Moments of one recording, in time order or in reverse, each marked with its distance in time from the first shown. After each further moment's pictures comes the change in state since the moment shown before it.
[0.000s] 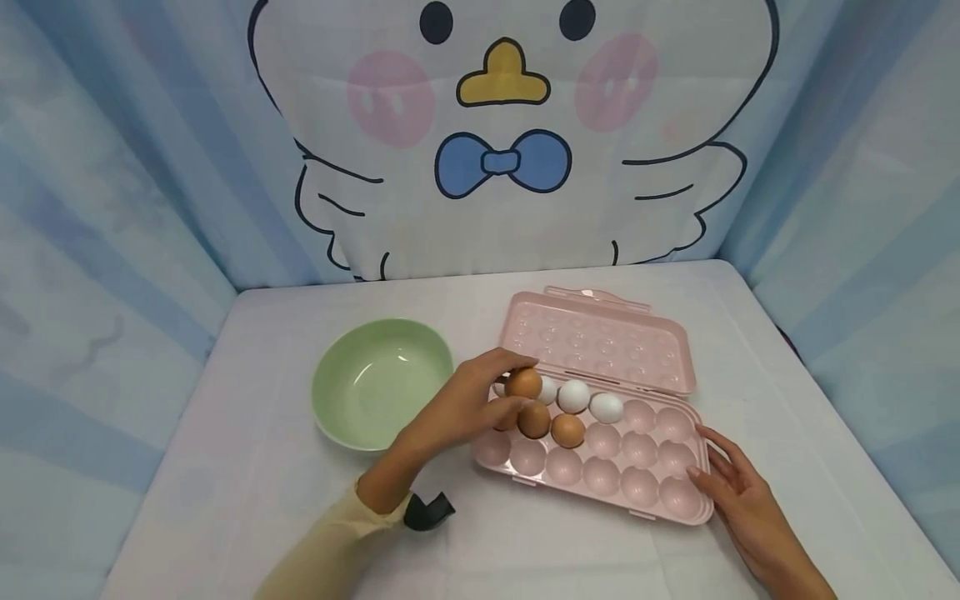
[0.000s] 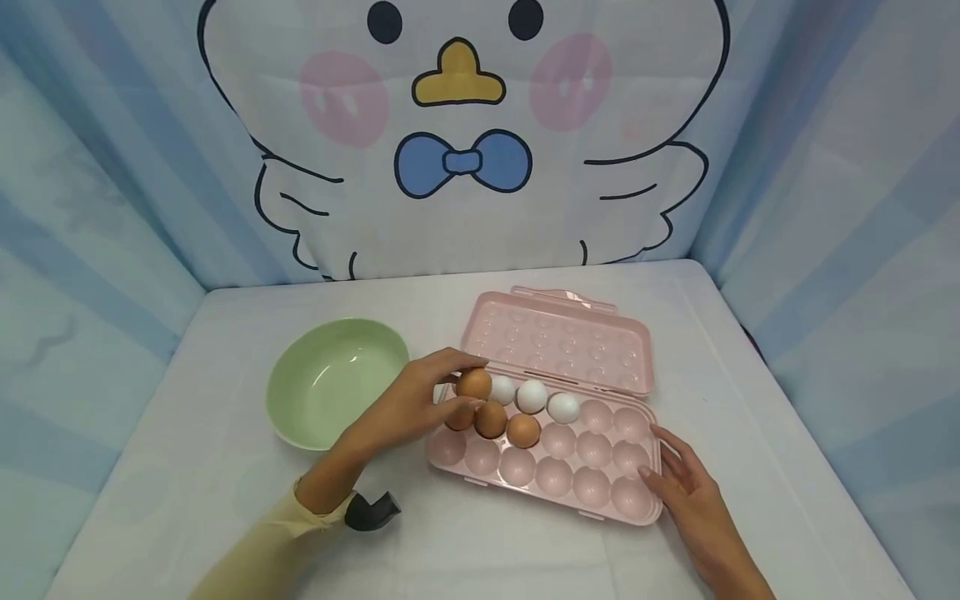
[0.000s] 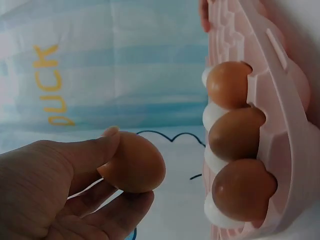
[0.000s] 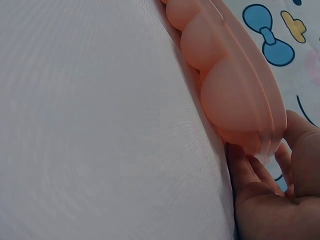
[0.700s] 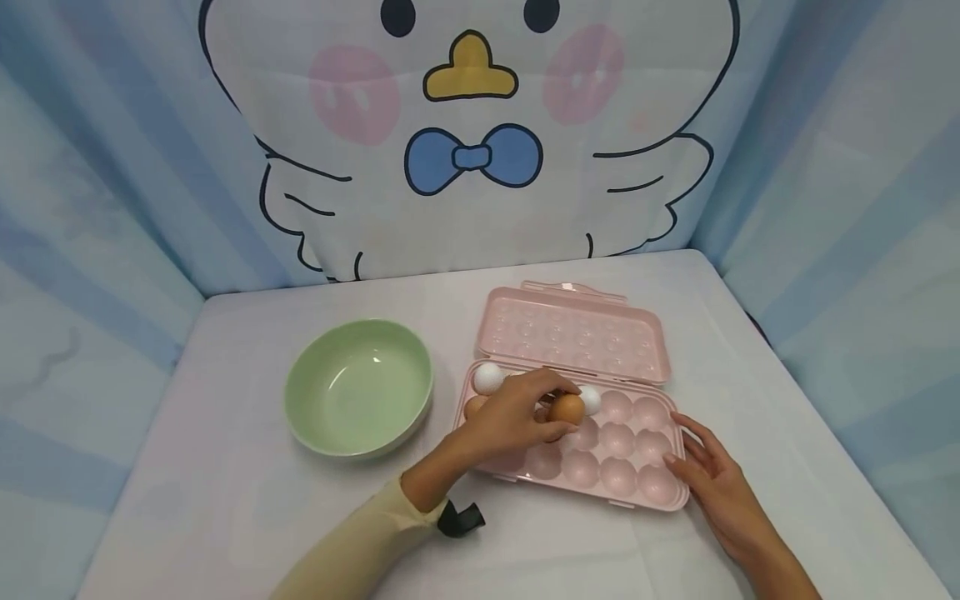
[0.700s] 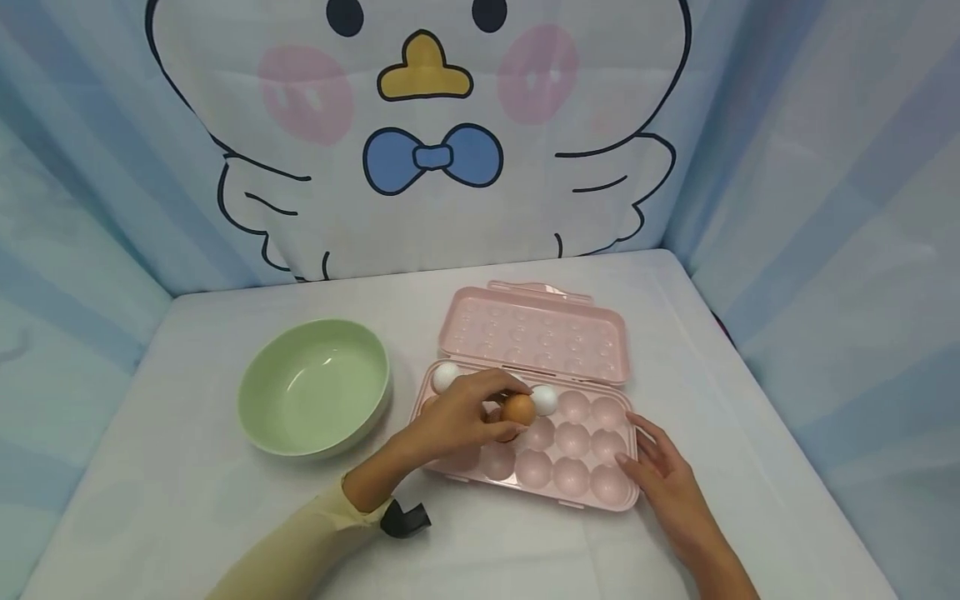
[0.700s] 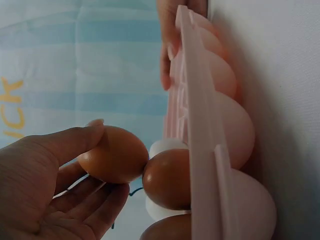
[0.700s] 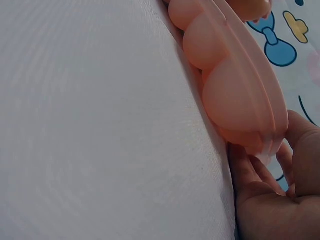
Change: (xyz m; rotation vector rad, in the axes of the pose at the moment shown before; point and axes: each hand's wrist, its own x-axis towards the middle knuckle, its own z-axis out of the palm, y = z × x) left_hand 0.034 0.006 0.072 -0.083 -0.141 0.016; right_hand 0.001 -0.001 -0.004 -0.052 0.001 0.019
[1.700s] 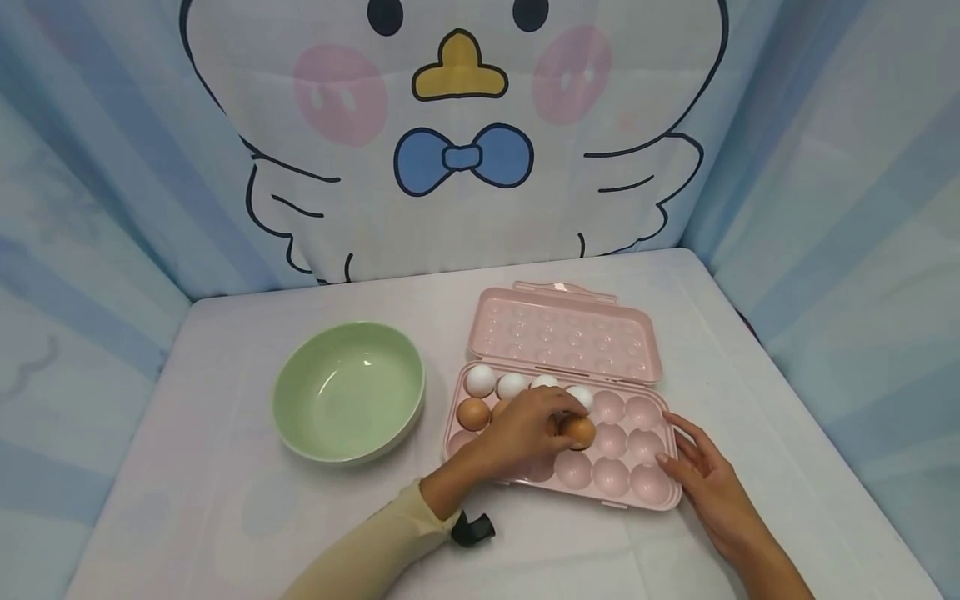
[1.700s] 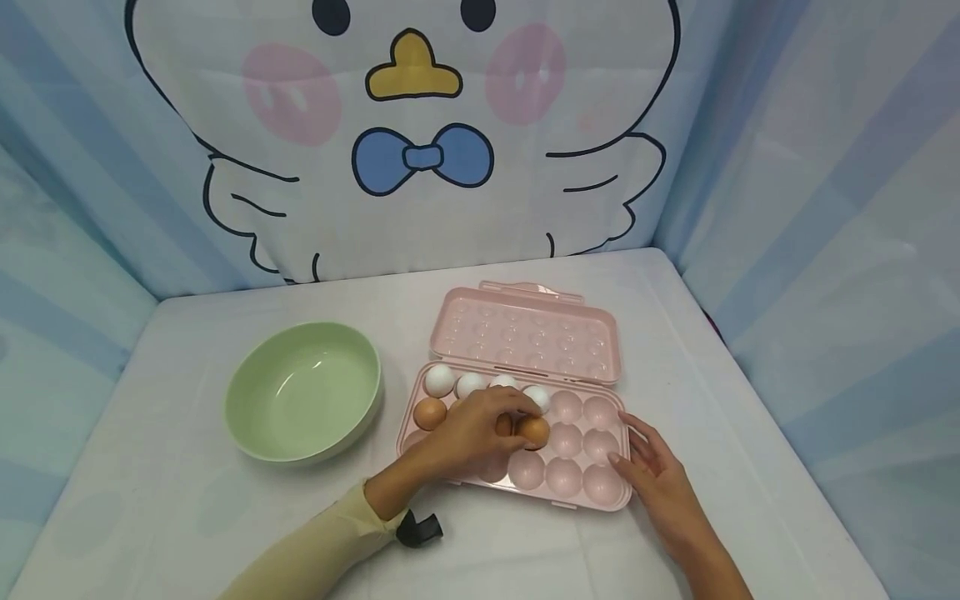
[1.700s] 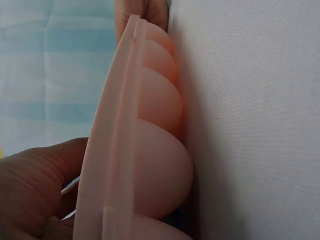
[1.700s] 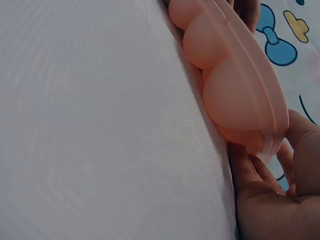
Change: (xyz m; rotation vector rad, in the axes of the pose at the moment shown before) left_hand 0.010 -0.020 0.037 0.128 -0.031 0.018; right_hand -0.002 -0.004 0.002 0.017 0.007 -0.001
